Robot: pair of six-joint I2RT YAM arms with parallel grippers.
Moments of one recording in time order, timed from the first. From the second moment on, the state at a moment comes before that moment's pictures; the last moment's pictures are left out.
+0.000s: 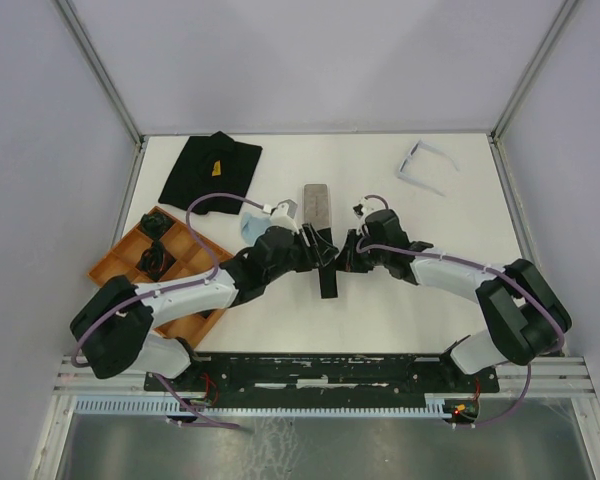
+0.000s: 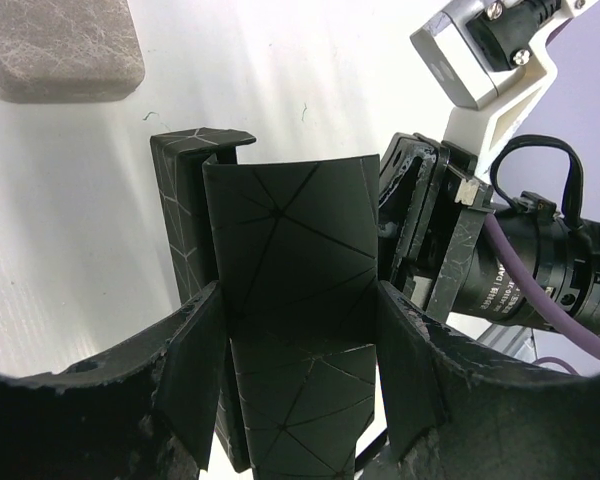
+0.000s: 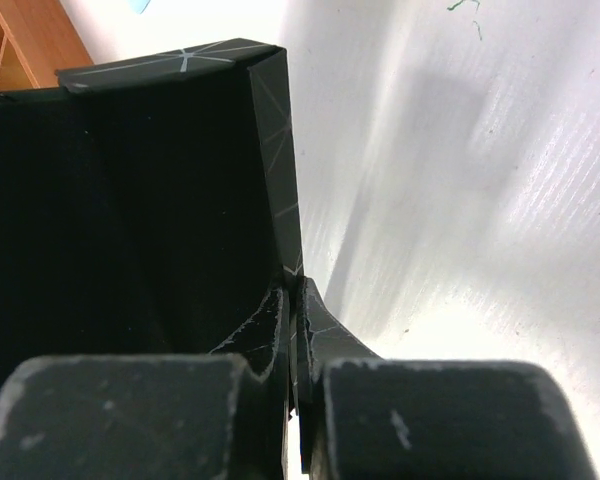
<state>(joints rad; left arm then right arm) -0.86 1.39 0.71 0.28 -0.12 -0.88 0.57 1.49 0.70 0.05 -0.29 0.64</state>
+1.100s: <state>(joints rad) -0.85 1.32 0.65 0.19 -0.21 -0.84 0.56 1.42 0.83 -0.31 -0.09 0.39</state>
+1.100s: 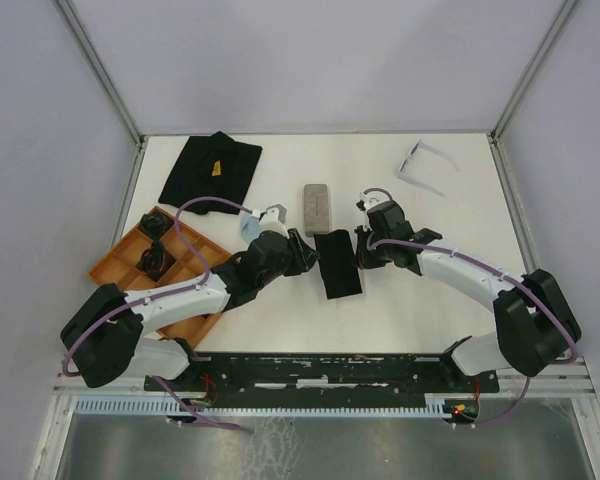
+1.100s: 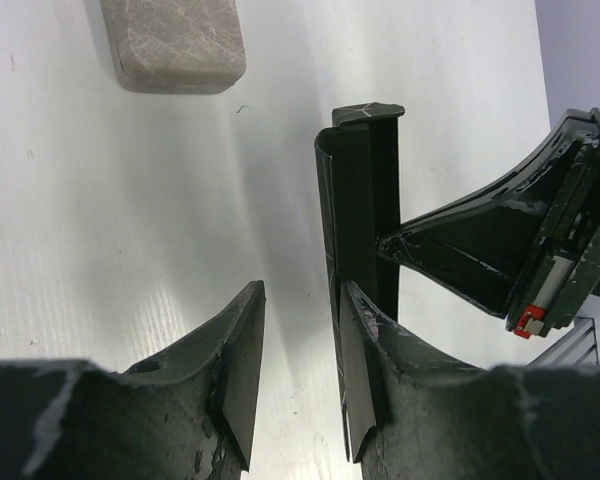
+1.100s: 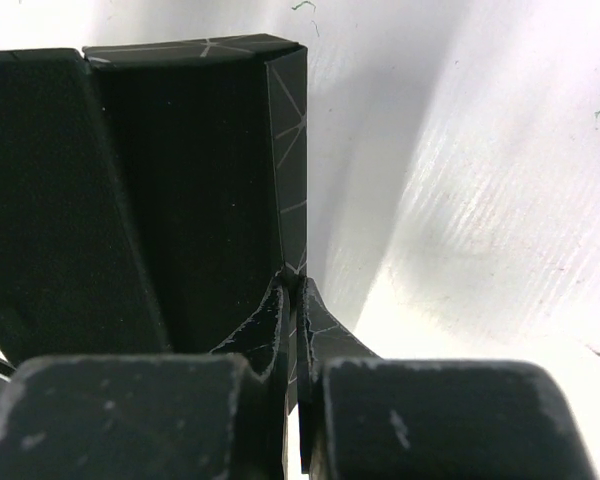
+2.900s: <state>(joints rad) -0.83 0.61 0.61 -0.31 -0.68 -0.71 1.01 1.85 1.12 -0.35 0.63 -0.48</state>
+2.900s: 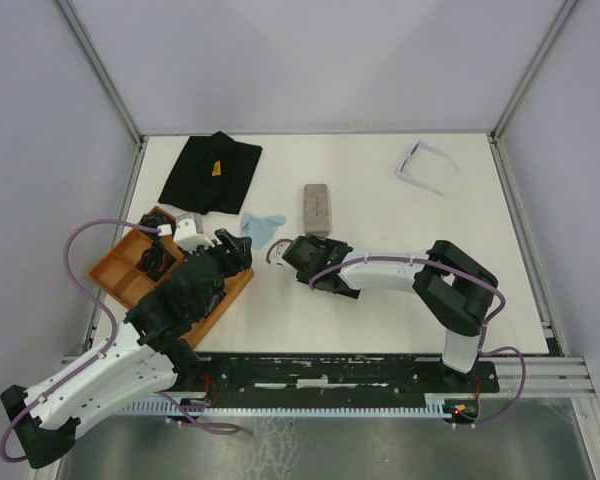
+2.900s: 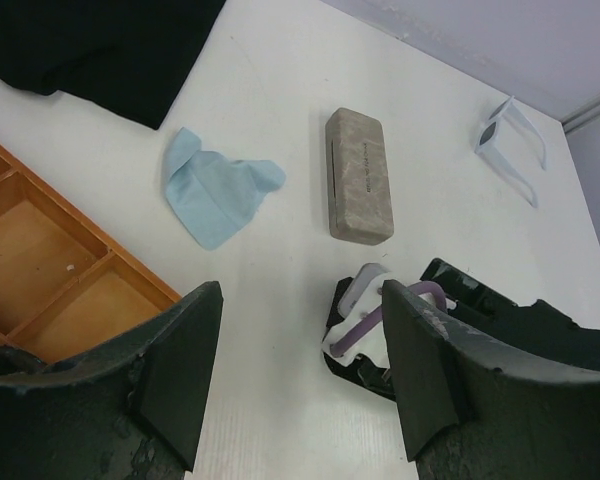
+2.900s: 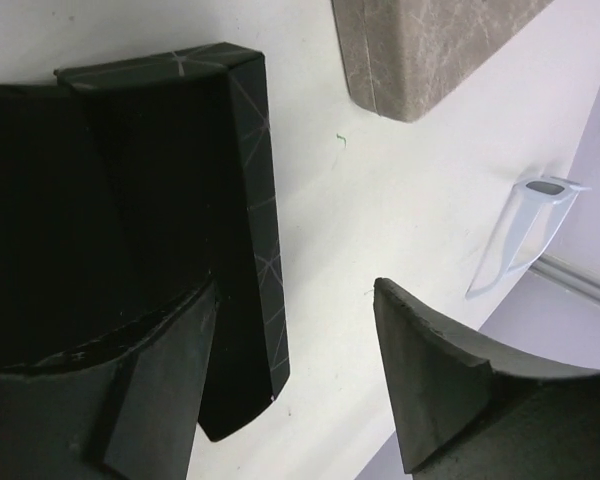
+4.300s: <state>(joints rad) -0.83 0.87 0.60 -0.16 -0.47 -0.68 0.73 1.47 0.74 -0.36 0.41 0.75</state>
